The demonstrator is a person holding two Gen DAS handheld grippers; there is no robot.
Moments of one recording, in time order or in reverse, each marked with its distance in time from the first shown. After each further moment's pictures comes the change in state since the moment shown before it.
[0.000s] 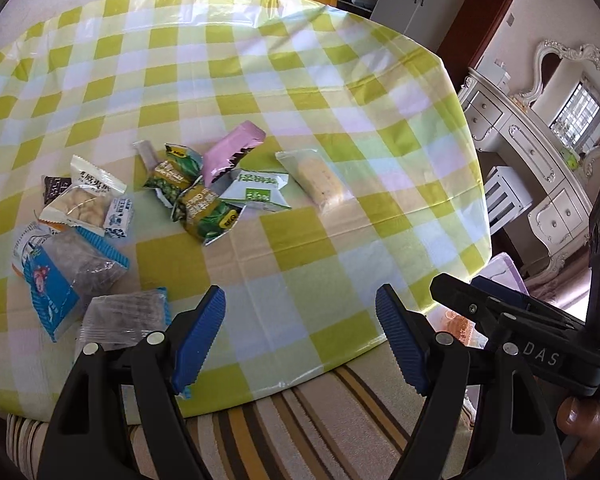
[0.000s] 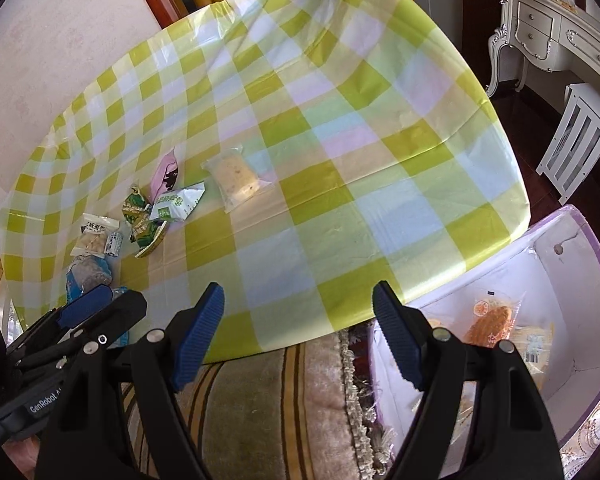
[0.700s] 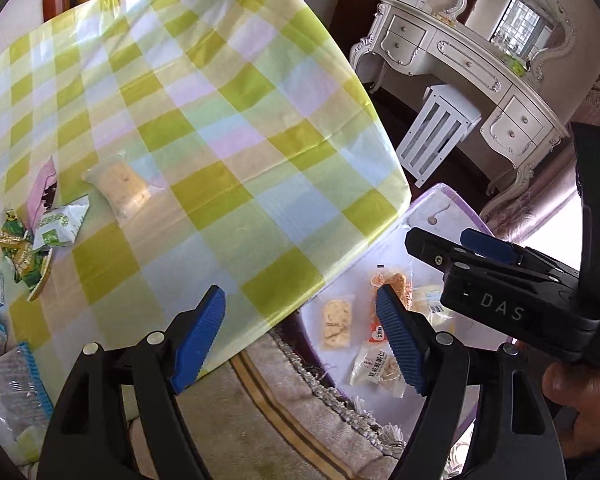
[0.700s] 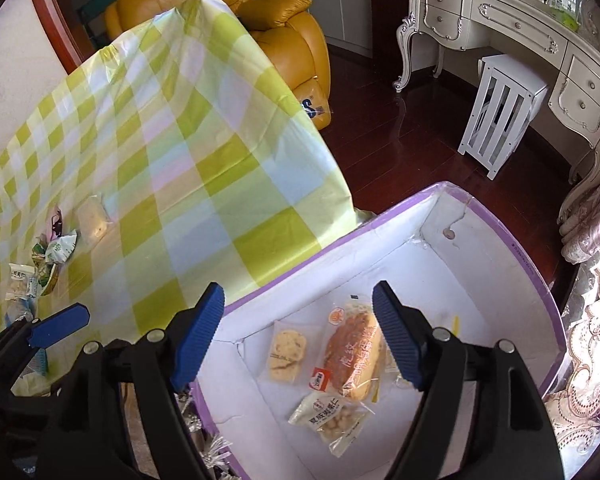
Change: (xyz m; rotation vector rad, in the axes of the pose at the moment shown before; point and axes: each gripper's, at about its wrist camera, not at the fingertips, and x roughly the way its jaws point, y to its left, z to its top) left arm 0.058 -0.146 -0.004 0.293 0.137 -0.110; right arm -0.026 -0.130 -0.002 0.160 -0.064 -0.208
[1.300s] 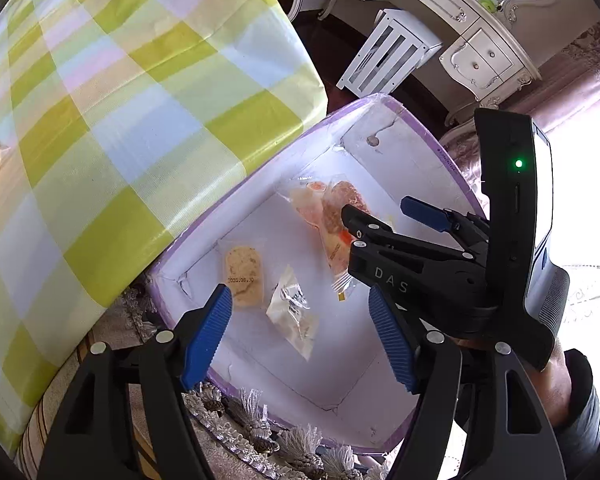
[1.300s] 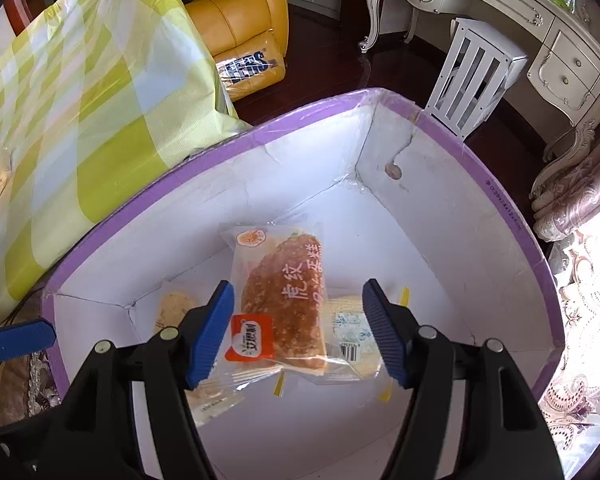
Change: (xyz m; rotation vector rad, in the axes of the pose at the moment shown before) left arm 0.084 -0.079 -0.013 0.081 0.273 -0.187; right arm 0.065 -0.076 -0.033 -0.003 0.126 -0.163
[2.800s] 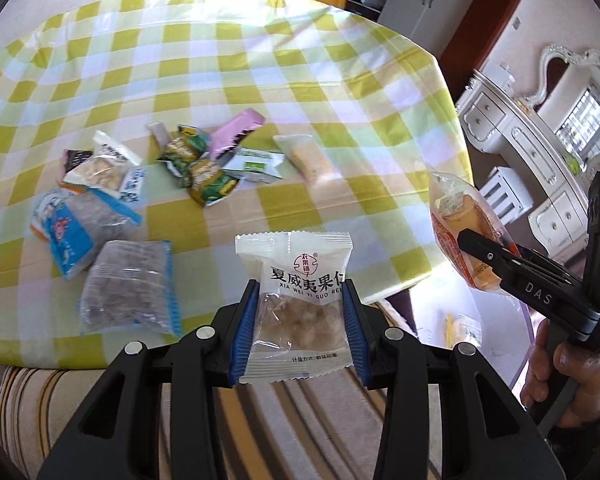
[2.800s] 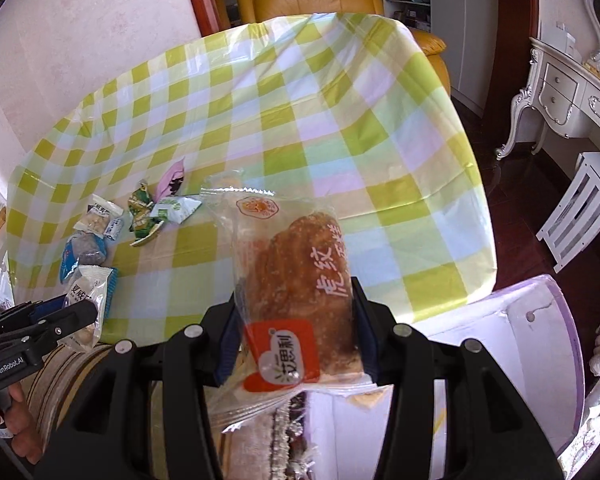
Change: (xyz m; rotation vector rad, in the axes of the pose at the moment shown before) left arm -0.176 0.132 -0.113 -0.377 -0.409 0.259; right arm -0.112 0.147 0.012 -0.337 -0.218 0.347
